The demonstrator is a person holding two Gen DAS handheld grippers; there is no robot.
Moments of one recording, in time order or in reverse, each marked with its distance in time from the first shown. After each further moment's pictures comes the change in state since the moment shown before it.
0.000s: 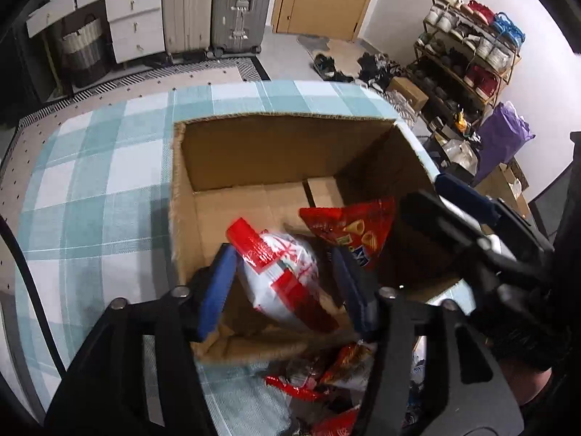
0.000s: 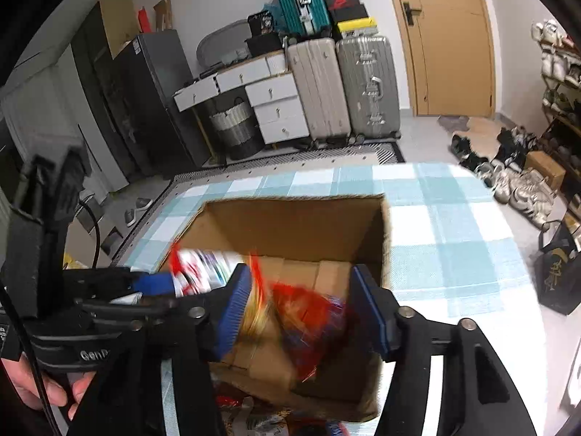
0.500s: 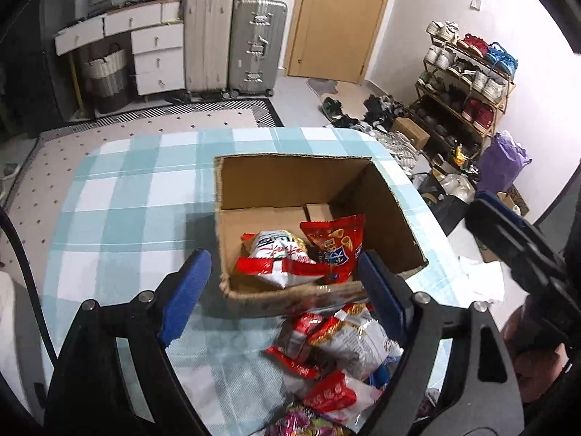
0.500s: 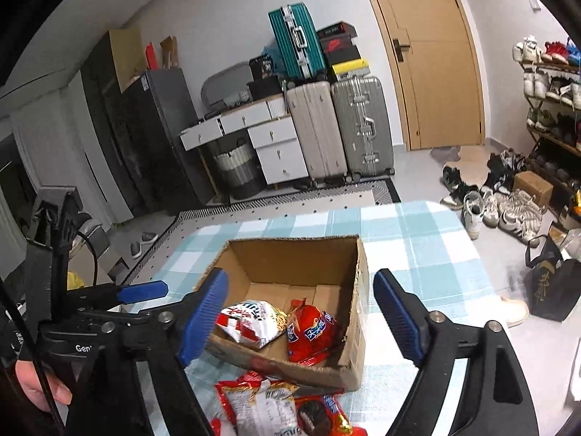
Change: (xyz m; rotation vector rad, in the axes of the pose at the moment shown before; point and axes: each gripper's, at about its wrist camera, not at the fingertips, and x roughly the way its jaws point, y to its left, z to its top) left arm -0.091 -0.011 -0.038 -0.014 -0.179 0.060; right arm -0.107 0.002 -0.007 0.012 -0.165 0.010
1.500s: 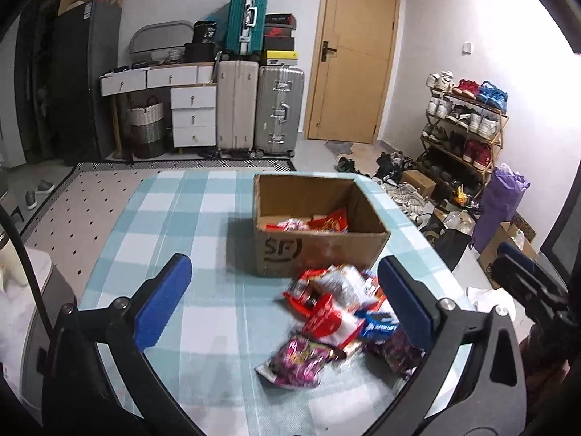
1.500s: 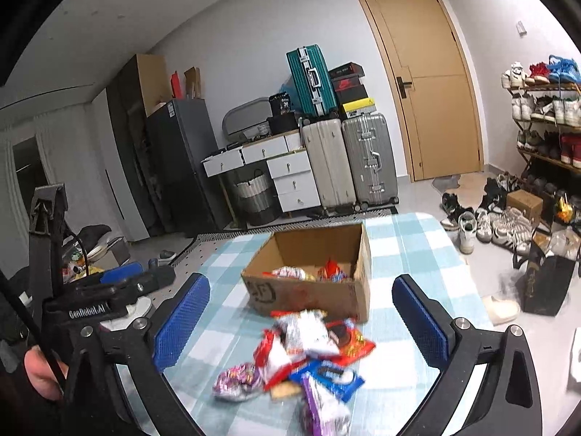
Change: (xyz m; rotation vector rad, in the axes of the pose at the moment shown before) left arm -0.180 -0.020 -0.133 -0.021 -0.272 0.093; right arm -0.203 0.045 -0.112 -0.005 -0.122 0.031
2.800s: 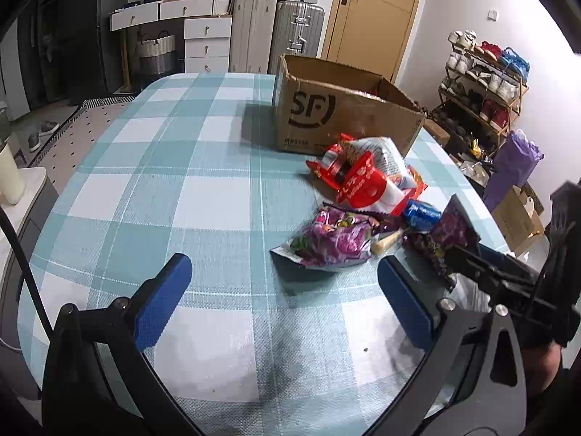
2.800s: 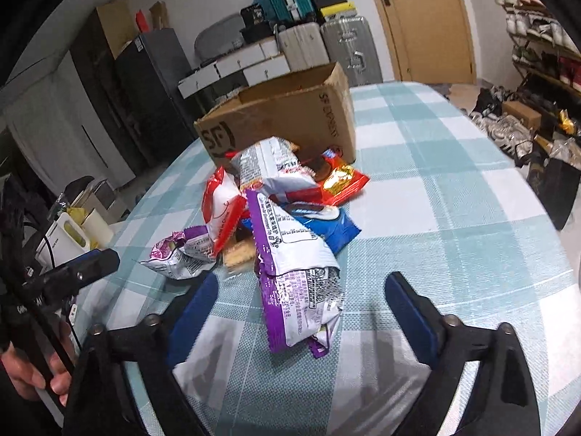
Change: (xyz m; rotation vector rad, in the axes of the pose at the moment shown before) left arm 0.057 0.025 -0.123 -0.062 0.240 0.021; right arm 0.091 -0.034 -0.120 0.093 0.387 -0.032
